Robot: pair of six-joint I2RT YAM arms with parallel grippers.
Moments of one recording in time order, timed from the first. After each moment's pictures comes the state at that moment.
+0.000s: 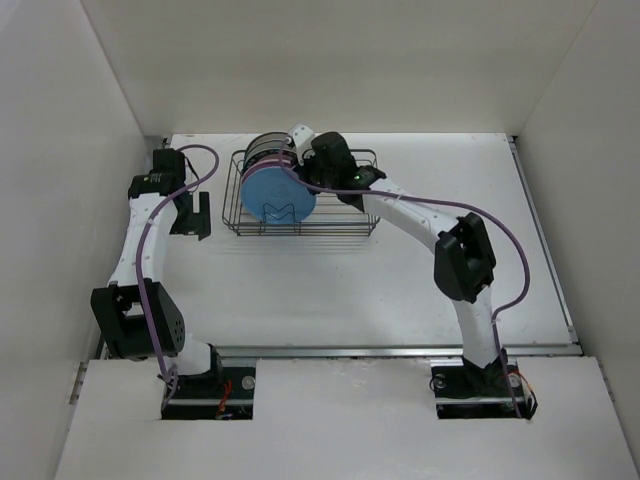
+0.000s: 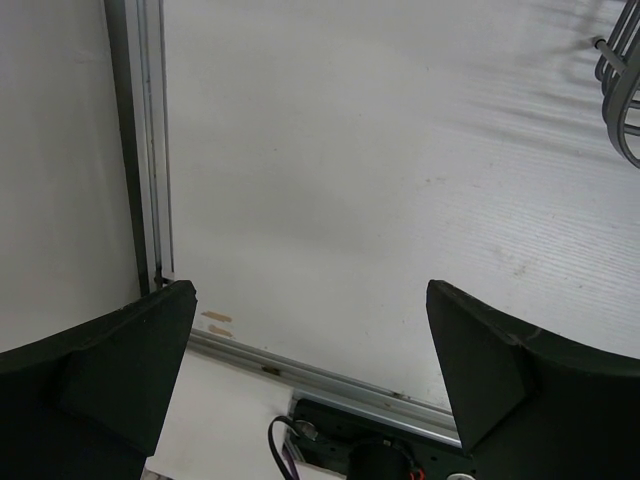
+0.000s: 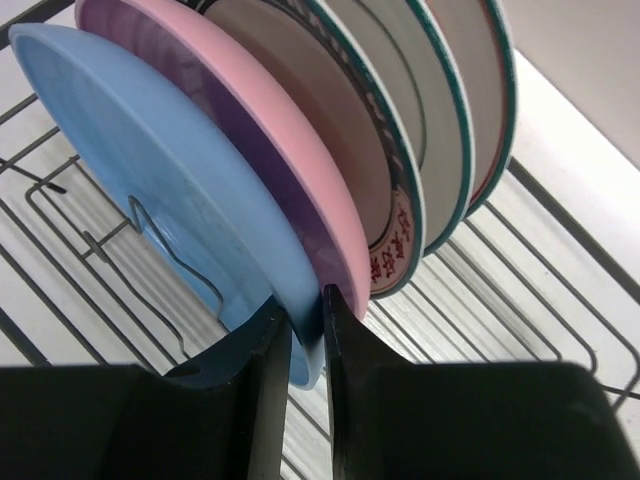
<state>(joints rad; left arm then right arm) 0.10 1.48 1.36 -1.05 -0.25 0.02 0.71 2.11 1.89 -0.25 0.01 -0.15</state>
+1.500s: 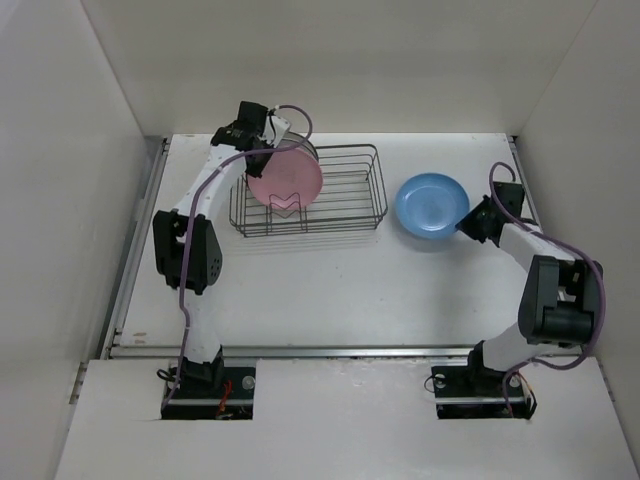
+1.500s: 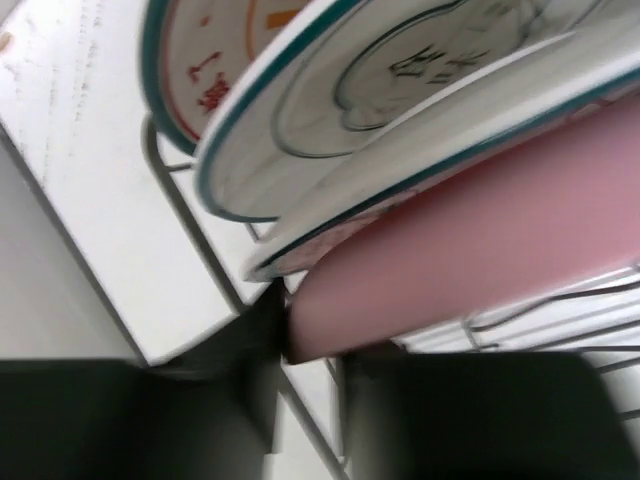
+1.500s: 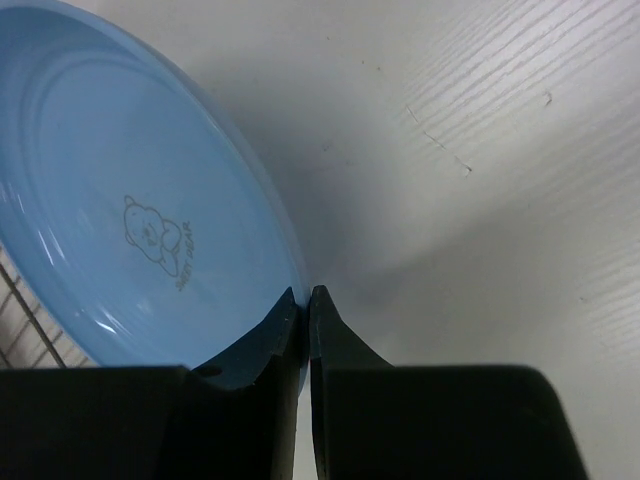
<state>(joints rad) -0.26 2.01 1.91 -0.83 -0.13 0.38 -0.14 1.50 0.89 -0.18 -0.06 0.69</state>
